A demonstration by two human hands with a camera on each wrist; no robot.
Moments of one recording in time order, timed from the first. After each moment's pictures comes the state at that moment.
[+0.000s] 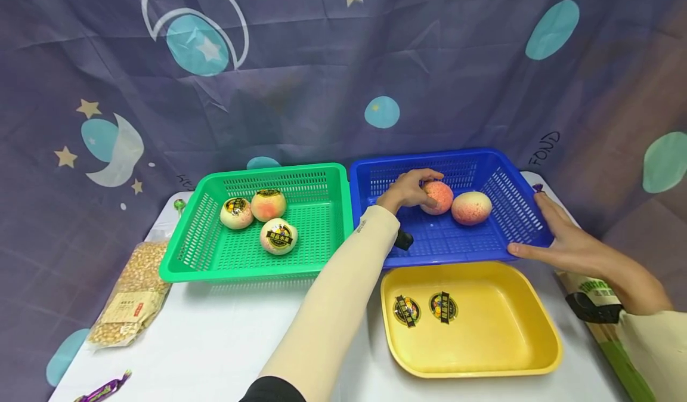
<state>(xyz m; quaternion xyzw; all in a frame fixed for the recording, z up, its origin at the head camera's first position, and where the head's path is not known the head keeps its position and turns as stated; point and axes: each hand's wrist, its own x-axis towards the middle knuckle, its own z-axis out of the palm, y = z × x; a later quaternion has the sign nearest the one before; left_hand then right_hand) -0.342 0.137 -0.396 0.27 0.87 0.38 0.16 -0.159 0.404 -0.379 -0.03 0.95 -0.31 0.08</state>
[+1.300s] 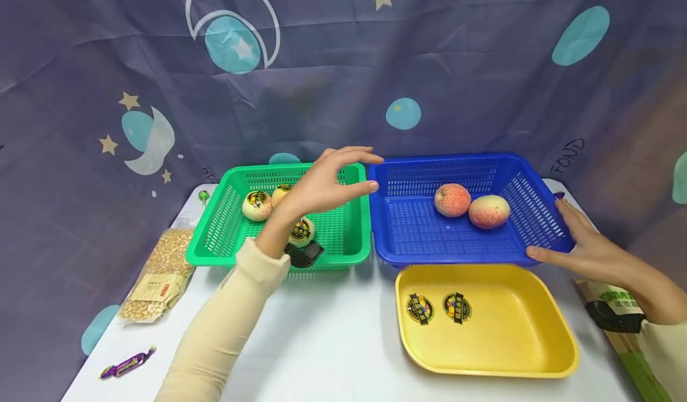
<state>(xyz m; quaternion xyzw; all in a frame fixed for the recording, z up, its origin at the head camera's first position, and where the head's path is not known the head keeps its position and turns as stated) -0.250 -0.064 -0.280 0.33 0.87 0.38 0.01 -0.156 0.403 -0.380 -0.04 0.95 -0.30 0.07</state>
